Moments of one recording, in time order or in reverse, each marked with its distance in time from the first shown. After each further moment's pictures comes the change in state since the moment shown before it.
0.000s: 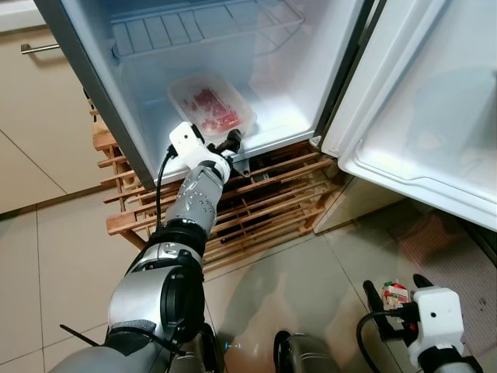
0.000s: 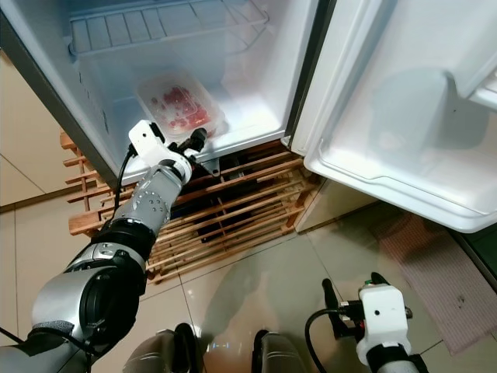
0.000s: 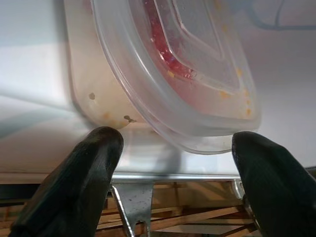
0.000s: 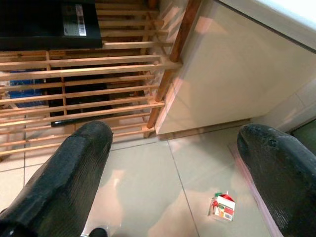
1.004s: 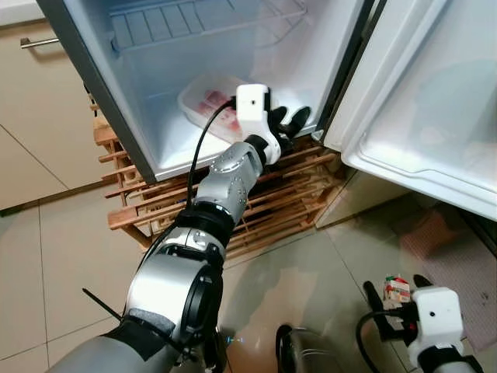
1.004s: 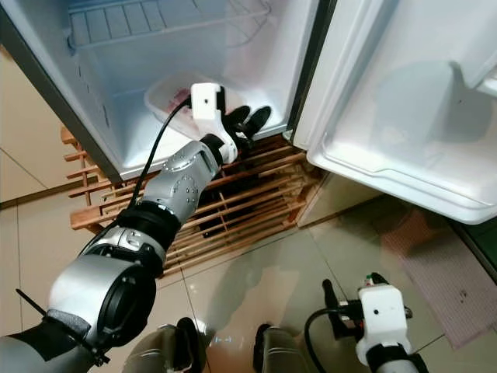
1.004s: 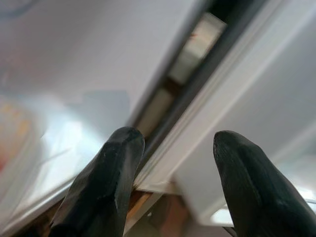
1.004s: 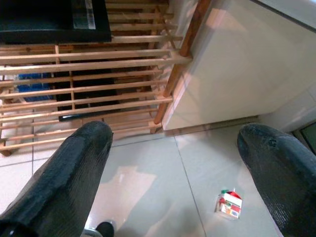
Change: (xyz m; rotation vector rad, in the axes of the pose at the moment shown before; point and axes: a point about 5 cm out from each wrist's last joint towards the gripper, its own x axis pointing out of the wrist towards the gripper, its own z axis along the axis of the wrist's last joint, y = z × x) left arm -0.012 -0.104 -0.020 0.467 0.075 -0.648; right arm 0.005 0.005 0.002 -0.003 0.006 0.020
